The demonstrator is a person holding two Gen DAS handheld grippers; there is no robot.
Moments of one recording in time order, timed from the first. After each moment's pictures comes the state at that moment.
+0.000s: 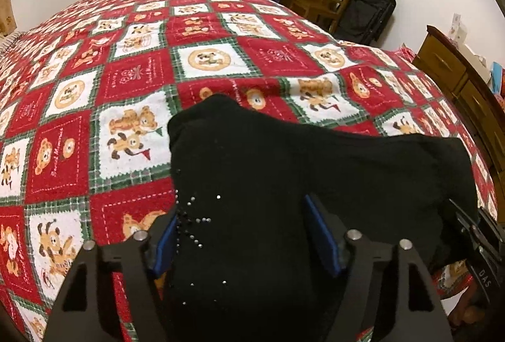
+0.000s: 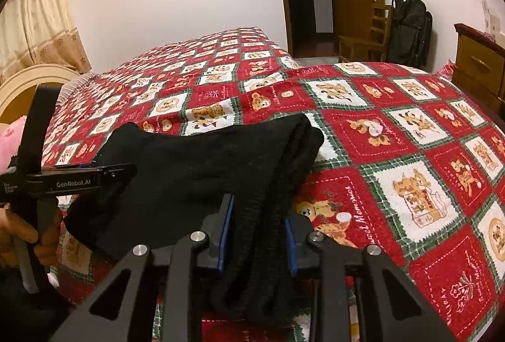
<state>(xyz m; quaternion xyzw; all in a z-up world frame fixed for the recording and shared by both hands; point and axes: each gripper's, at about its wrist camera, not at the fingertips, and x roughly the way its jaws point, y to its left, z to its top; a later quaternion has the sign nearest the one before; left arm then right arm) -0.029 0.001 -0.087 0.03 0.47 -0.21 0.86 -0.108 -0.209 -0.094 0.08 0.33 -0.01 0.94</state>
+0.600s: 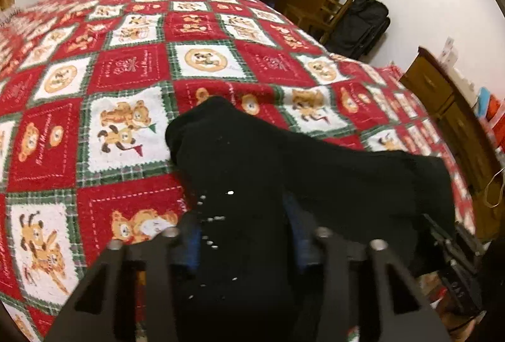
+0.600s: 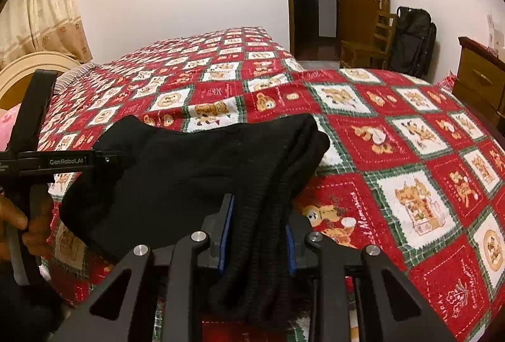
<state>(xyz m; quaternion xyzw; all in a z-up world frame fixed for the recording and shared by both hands) -0.022 0.013 -0.086 -0.05 0.47 -0.24 0.85 -0.107 -0.197 -0.090 0.04 0.33 -0.02 0.94</state>
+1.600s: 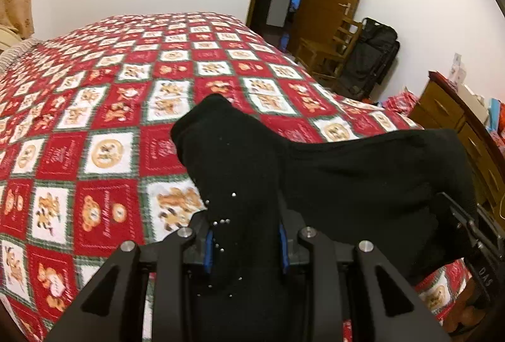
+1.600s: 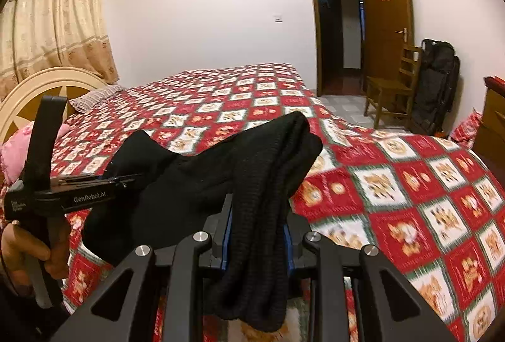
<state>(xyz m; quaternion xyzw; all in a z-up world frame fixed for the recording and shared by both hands) 0.002 0.038 -0.020 -0.02 0.40 -0.18 0.90 -0.049 -0.164 -0.012 0.04 0.27 0.05 0.96</state>
